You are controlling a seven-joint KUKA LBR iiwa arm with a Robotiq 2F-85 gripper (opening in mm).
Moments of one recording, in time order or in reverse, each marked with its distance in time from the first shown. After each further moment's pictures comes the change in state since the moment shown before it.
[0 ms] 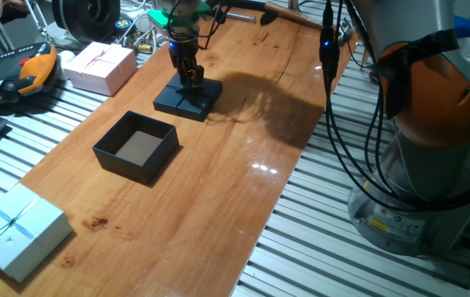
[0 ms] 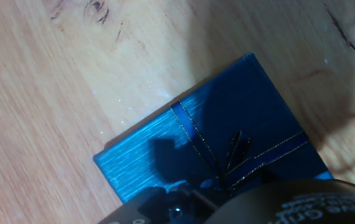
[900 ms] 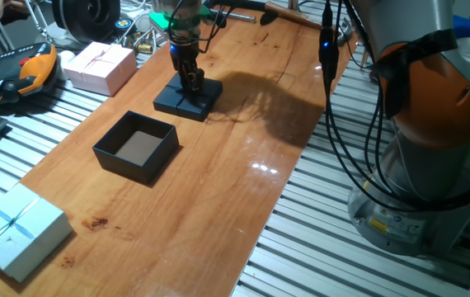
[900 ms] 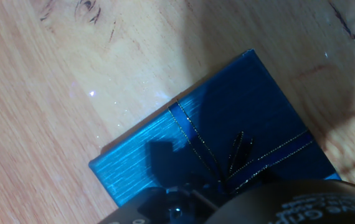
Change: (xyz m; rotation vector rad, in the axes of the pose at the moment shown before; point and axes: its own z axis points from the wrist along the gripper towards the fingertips) arm -0.001 0.000 0.008 -0.005 0.009 0.006
